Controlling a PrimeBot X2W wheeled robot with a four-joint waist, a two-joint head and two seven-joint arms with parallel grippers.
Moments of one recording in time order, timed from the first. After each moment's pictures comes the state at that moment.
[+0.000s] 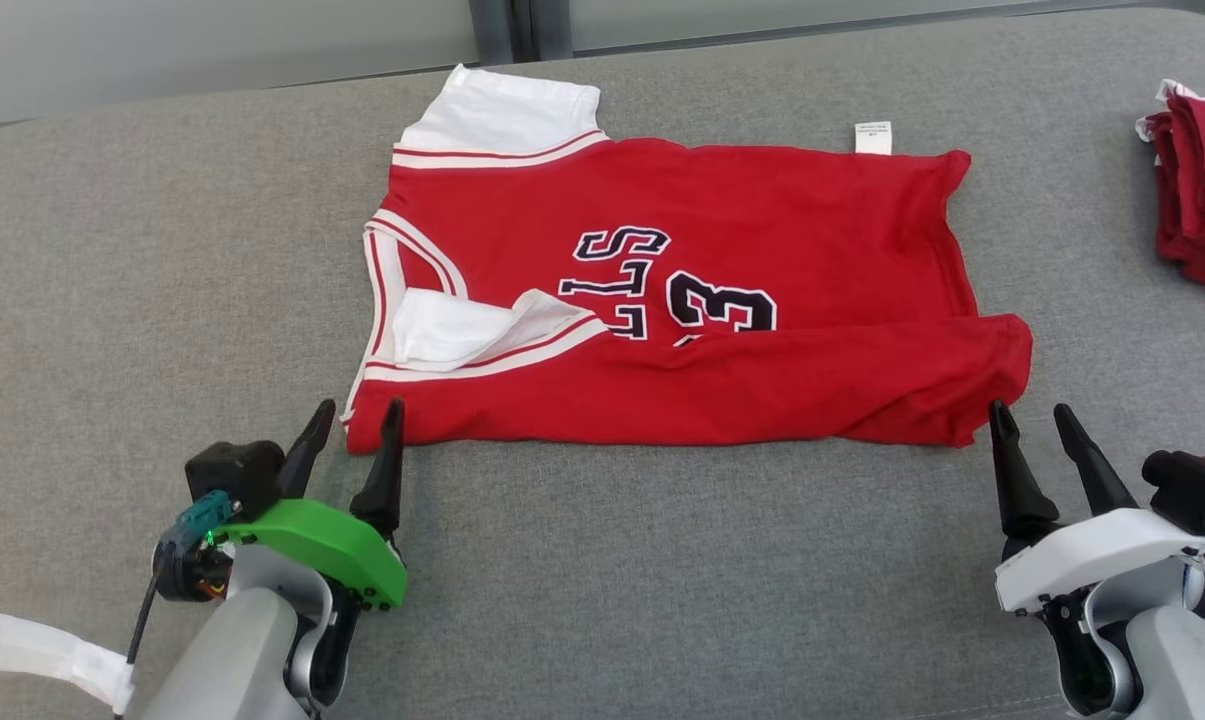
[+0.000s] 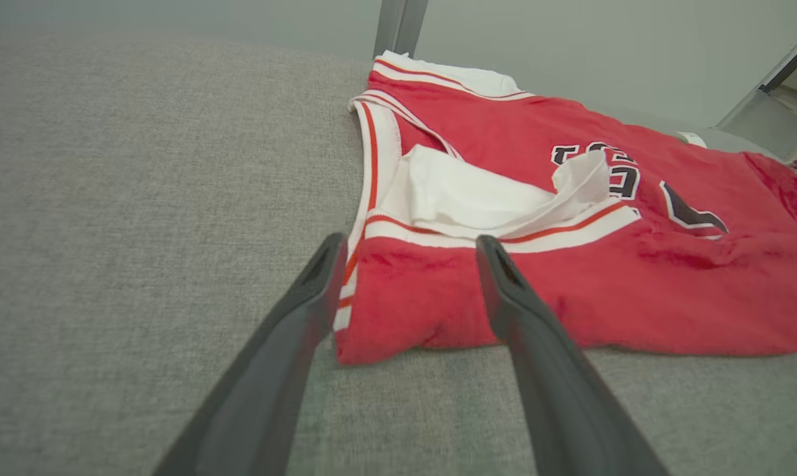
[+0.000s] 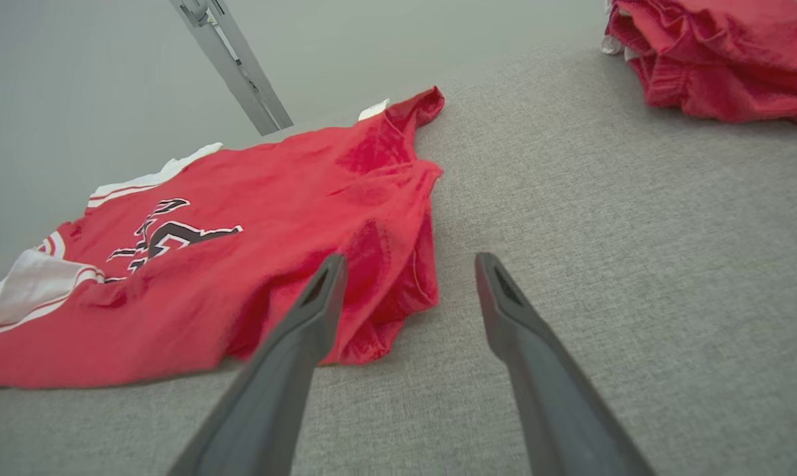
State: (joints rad) left arm -0.41 0.23 -0.46 0.60 -0.67 -0.06 -0.26; right arm -0.14 -0.19 0.00 0.30 0.49 0.13 -0.16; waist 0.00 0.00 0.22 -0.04
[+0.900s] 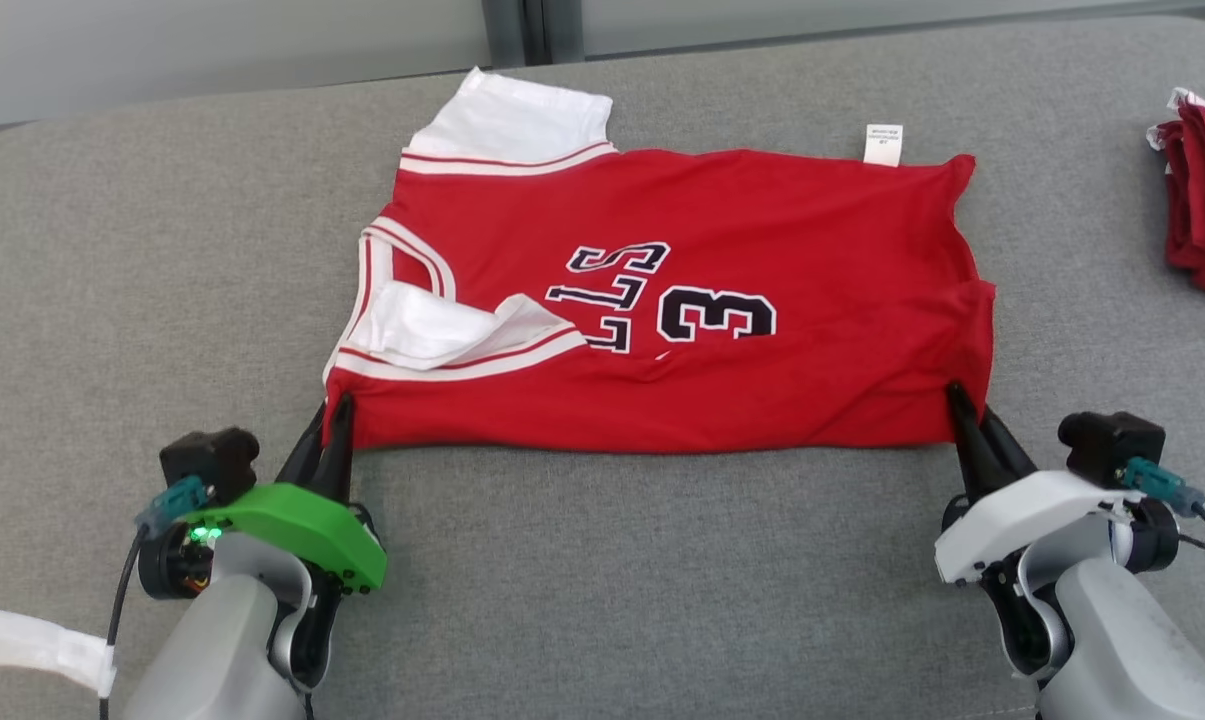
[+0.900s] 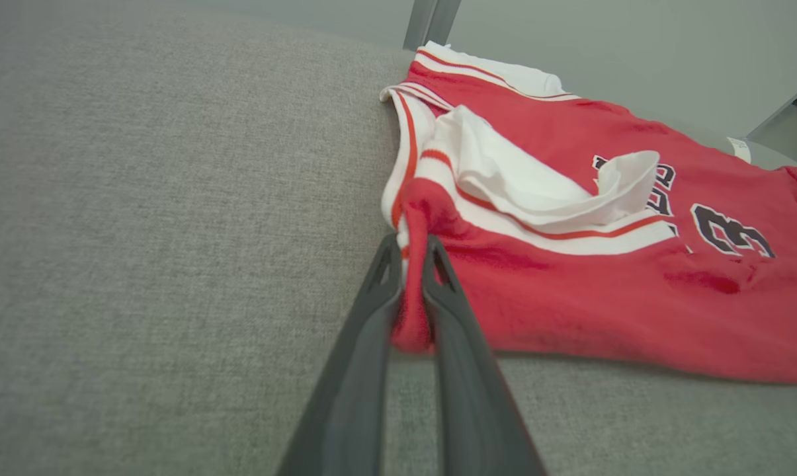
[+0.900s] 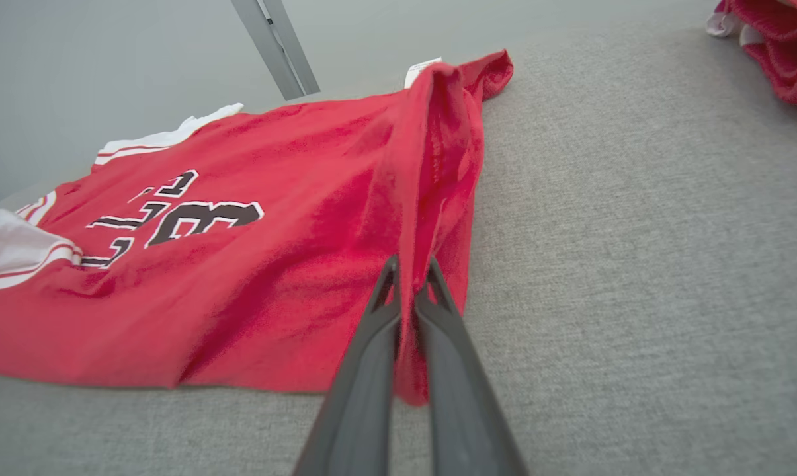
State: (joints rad) left arm -0.47 0.20 -0.42 0.75 -0.69 -0.10 -0.26; right arm -0.32 -0.19 0.13 0.55 0.46 0.13 -0.22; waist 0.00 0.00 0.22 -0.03
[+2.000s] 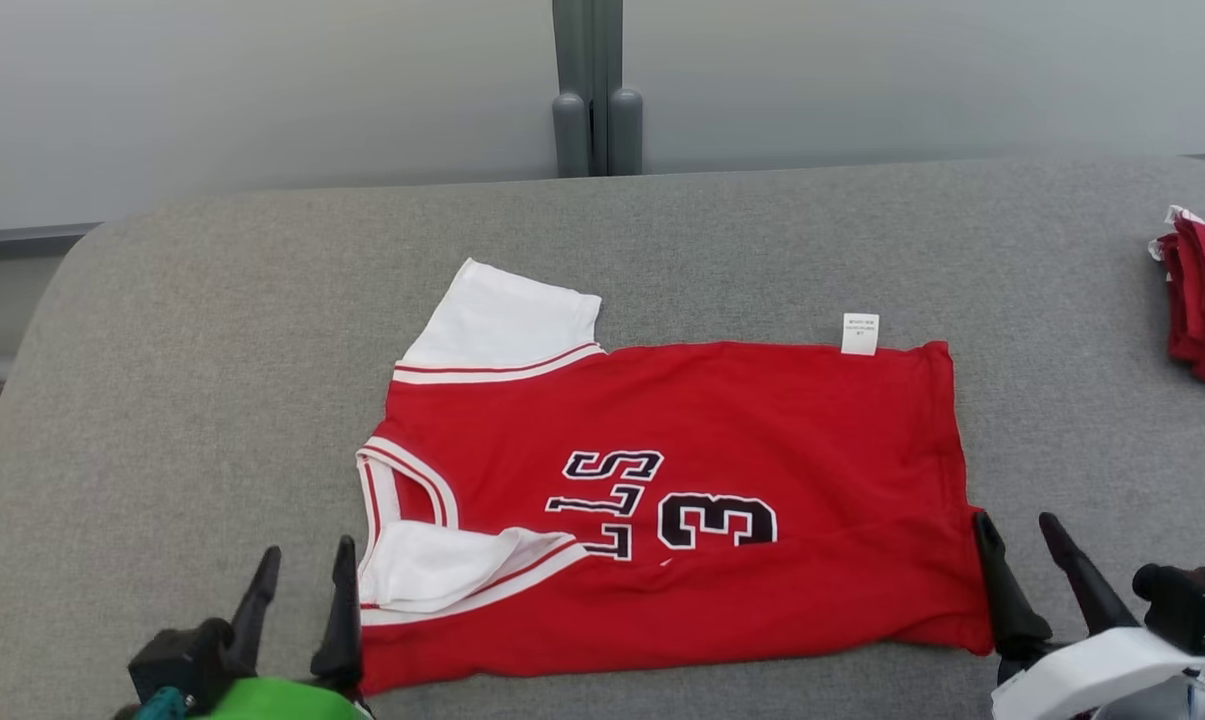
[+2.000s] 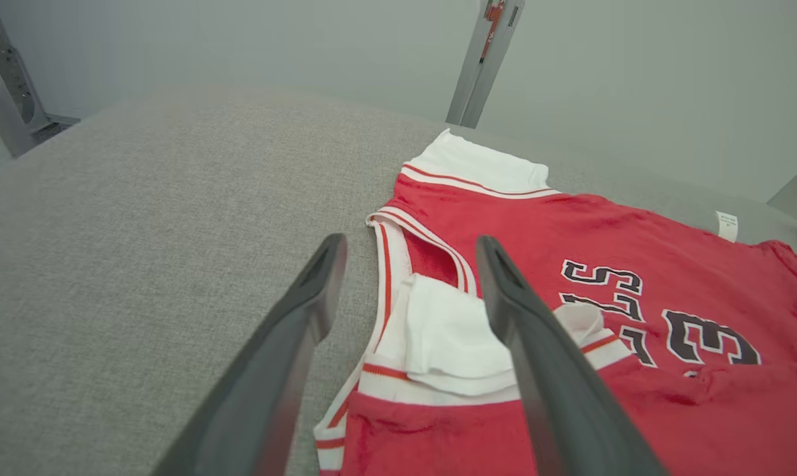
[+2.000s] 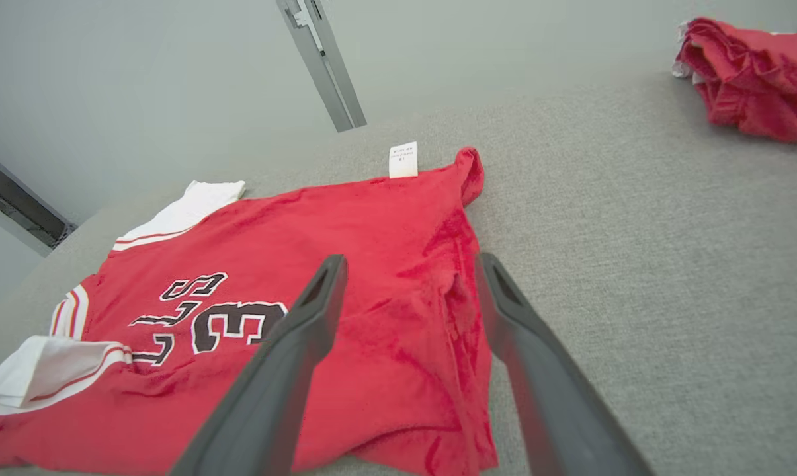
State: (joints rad) left arm 0.04 0.25 -0.31 0.19 -0.59 0.08 -0.26; right arm 0.15 -0.13 -0.02 0.03 0.41 0.13 -0.06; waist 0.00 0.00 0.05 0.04
